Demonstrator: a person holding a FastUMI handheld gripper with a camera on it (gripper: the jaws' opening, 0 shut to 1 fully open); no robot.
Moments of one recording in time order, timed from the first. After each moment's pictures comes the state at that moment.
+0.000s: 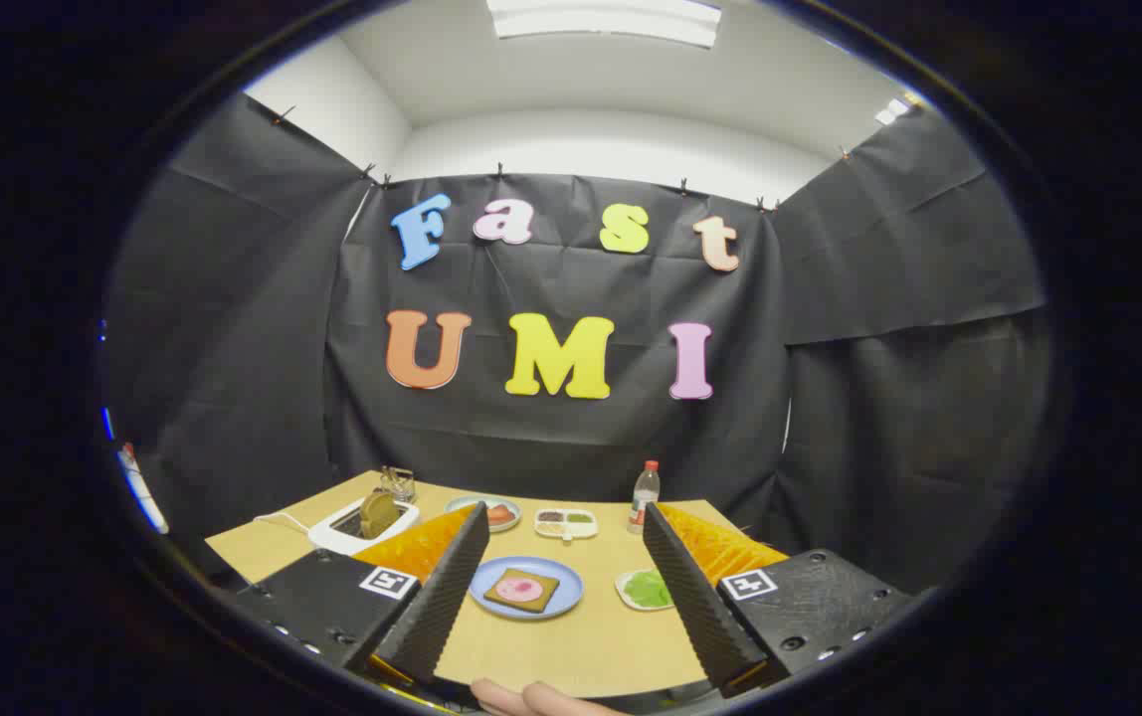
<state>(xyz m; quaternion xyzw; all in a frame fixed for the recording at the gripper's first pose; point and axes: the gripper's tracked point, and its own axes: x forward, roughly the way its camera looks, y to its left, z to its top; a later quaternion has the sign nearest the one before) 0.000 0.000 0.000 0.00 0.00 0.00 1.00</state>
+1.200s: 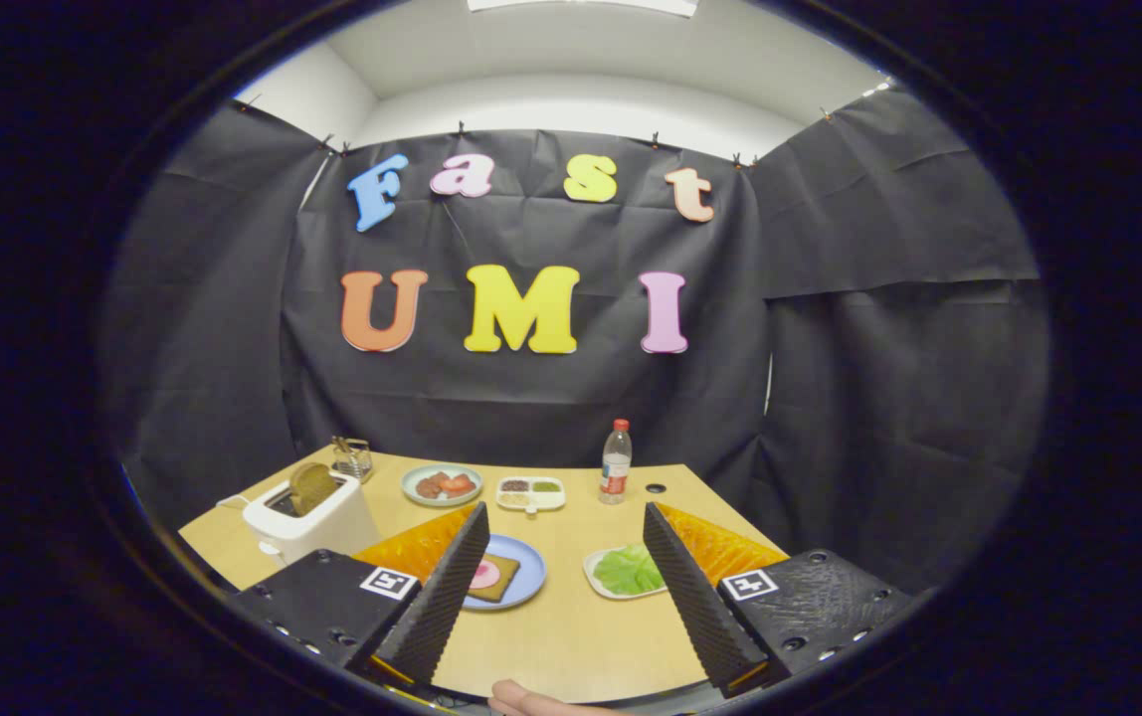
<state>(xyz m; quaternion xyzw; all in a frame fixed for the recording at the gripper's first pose) 0.085 -0.067 -0.054 0.01 0.07 -0.05 1.00</state>
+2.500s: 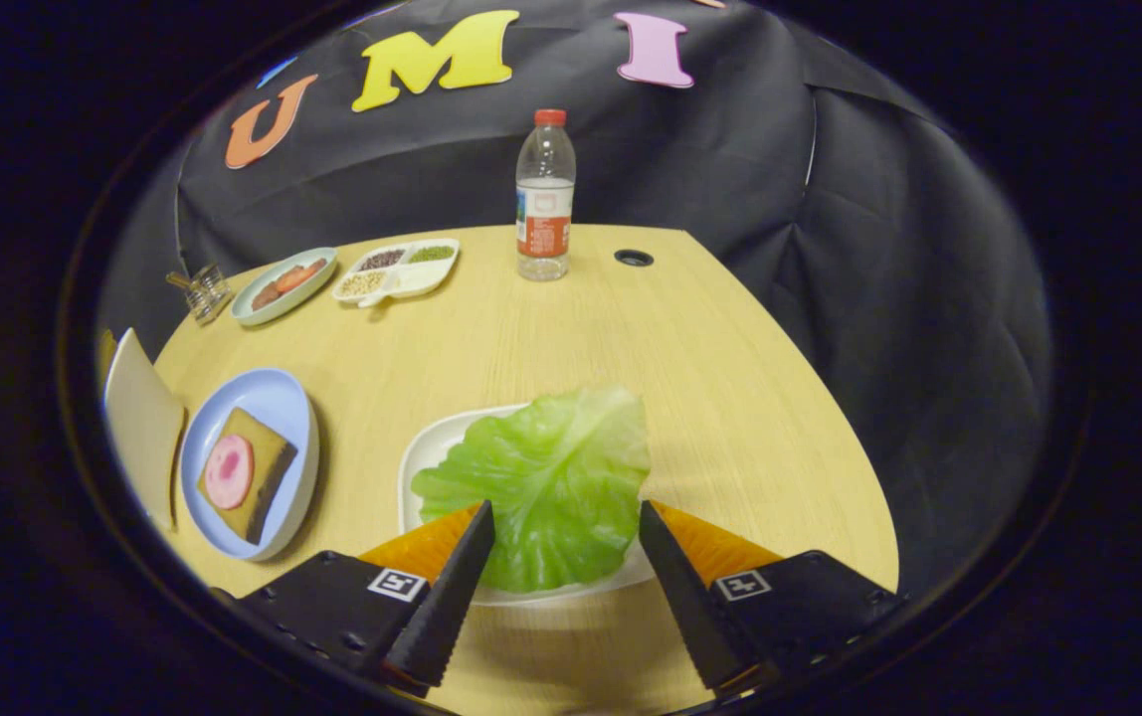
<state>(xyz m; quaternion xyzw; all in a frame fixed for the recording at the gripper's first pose) 0.289 -0.189 -0.320 0.02 0.42 -0.05 0.91</state>
